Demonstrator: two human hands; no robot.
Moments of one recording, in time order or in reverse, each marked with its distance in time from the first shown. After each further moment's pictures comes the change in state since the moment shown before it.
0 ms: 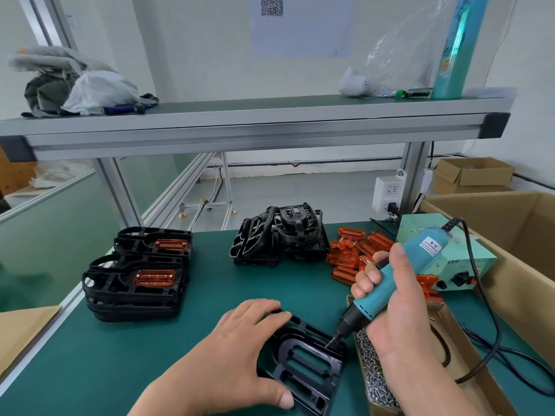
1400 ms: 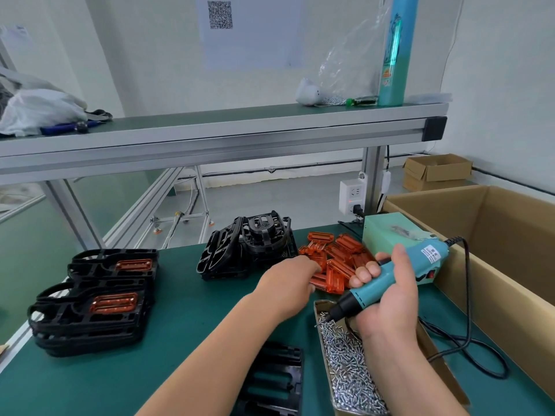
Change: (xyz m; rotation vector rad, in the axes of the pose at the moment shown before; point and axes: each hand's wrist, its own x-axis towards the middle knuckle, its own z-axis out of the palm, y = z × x) left_hand 0.185 0.057 0.012 0.100 0.089 0.028; right_hand 0.025 -0.026 -0.023 0.224 0.270 -0.100
